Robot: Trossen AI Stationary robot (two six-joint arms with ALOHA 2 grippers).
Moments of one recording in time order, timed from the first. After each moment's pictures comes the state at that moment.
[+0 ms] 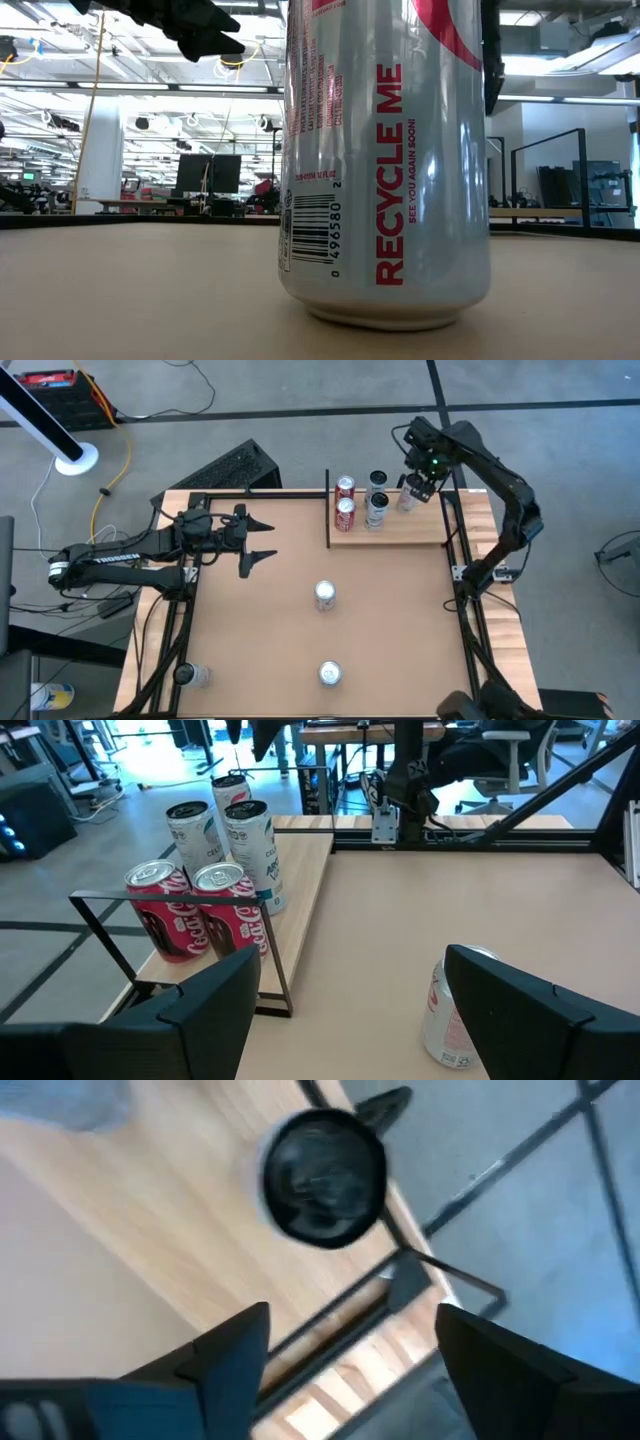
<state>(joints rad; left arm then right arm) 0.24 0.82 0.70 -0.04 0.02 0.08 -0.88 1.61 1.77 -1.56 0.31 -0.30</state>
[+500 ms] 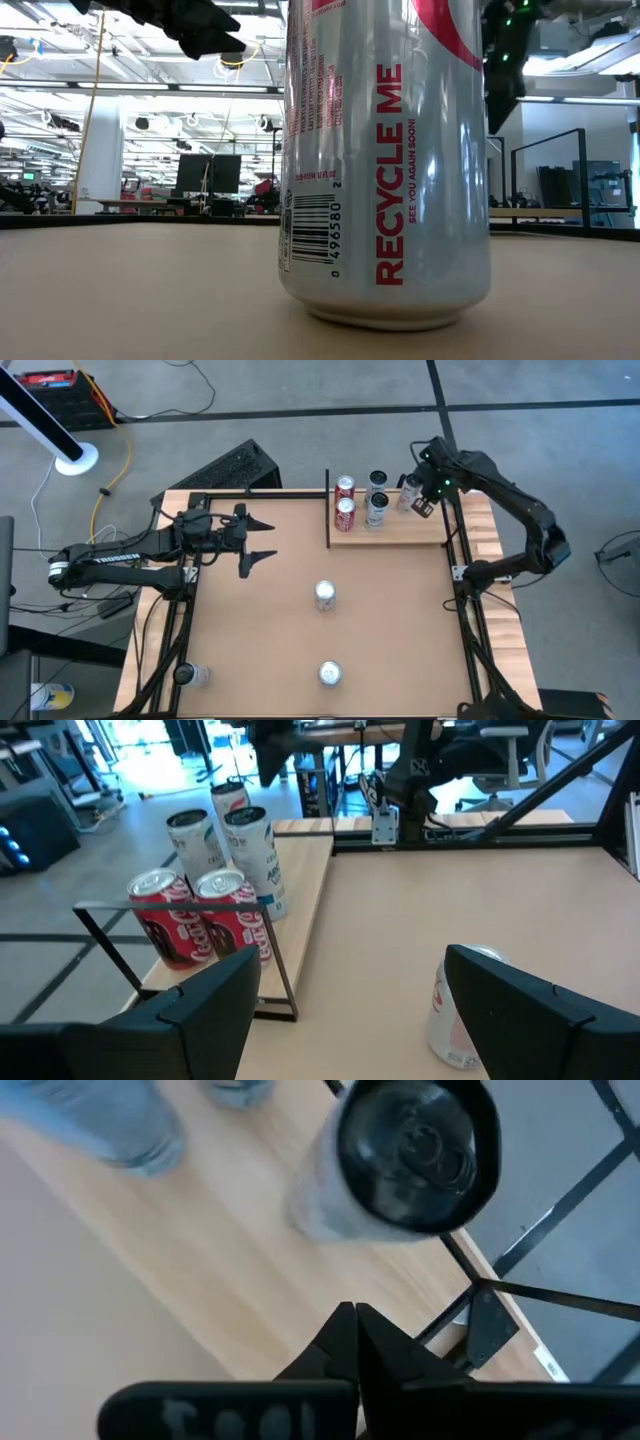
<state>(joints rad) 0.24 0.82 0.70 -0.03 0.02 0.12 -0.94 1.32 1.30 -1.15 0.13 -0.29</state>
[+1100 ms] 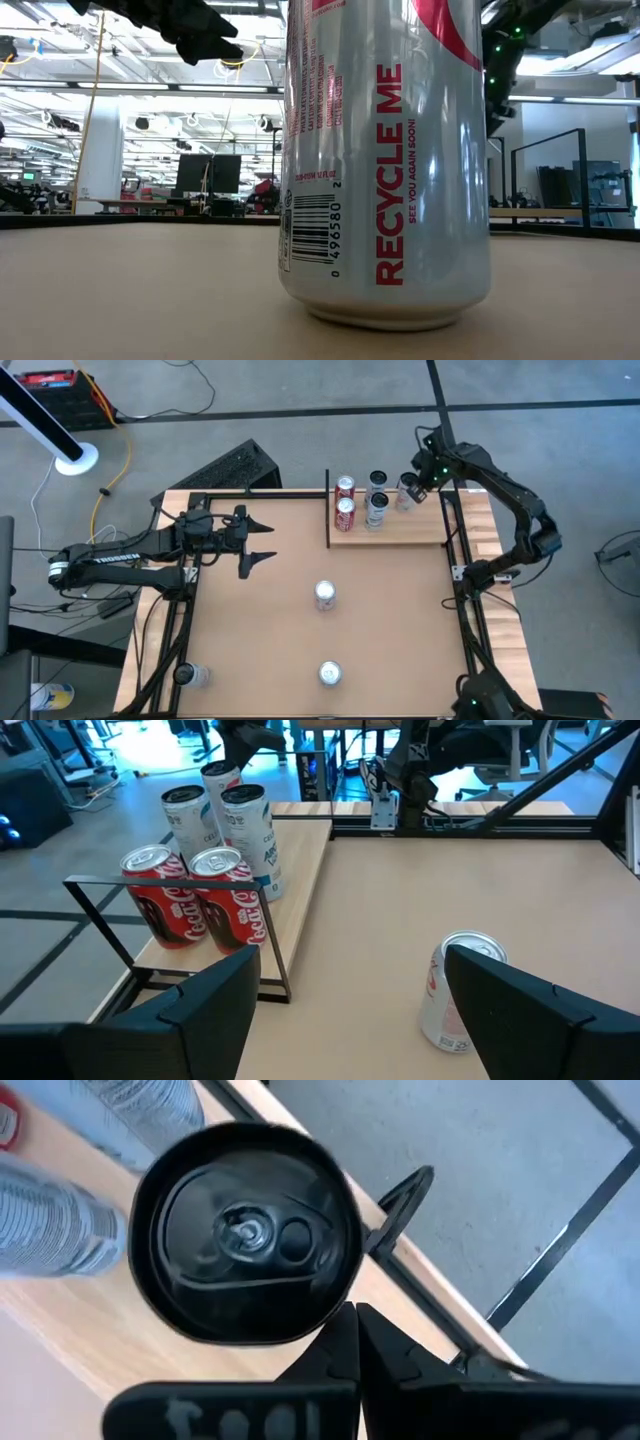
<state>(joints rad) 0.24 0.82 0.70 -0.07 0.02 0.09 -1.07 1.43 1.29 -0.94 0.02 -0.31</state>
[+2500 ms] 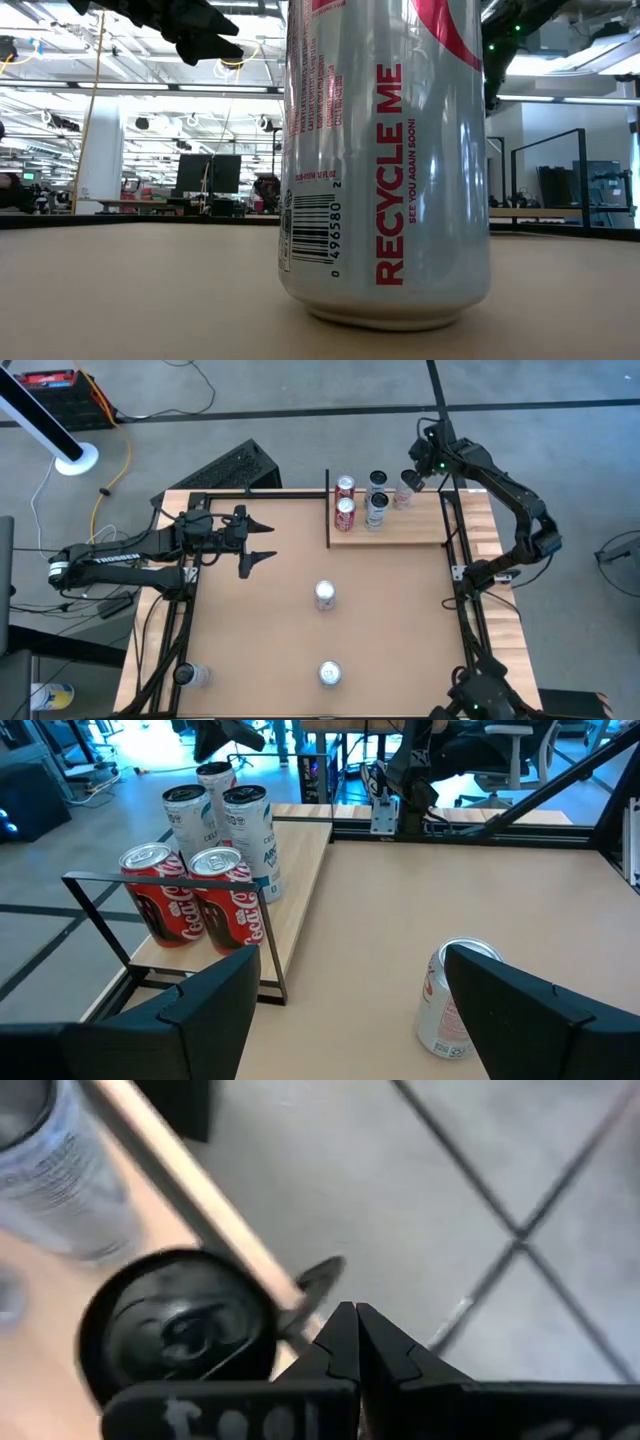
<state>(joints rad) 0.24 0.82 0.70 -0.06 0.02 0.06 -1.06 1.43 1.30 -0.73 0.11 -0.47</state>
